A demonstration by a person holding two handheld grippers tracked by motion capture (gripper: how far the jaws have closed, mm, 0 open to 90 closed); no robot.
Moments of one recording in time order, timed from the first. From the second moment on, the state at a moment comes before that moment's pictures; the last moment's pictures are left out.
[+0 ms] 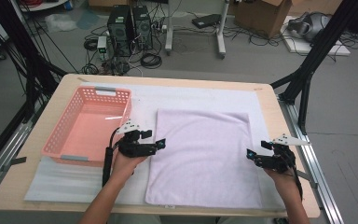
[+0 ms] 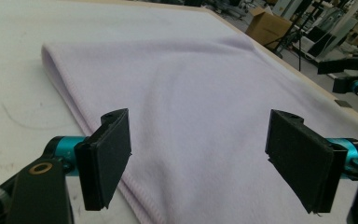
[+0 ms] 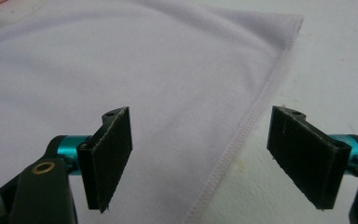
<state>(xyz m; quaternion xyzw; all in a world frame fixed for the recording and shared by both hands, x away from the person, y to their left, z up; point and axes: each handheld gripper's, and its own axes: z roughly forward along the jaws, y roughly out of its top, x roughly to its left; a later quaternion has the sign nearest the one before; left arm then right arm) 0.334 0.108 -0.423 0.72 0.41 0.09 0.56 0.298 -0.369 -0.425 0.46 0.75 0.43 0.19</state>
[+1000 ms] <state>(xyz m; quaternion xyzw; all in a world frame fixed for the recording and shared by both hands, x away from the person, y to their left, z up) 0.409 0.085 -0.453 0.73 0.50 0.16 0.43 0.374 -0.367 -0.433 0.53 0.74 0.37 0.19</state>
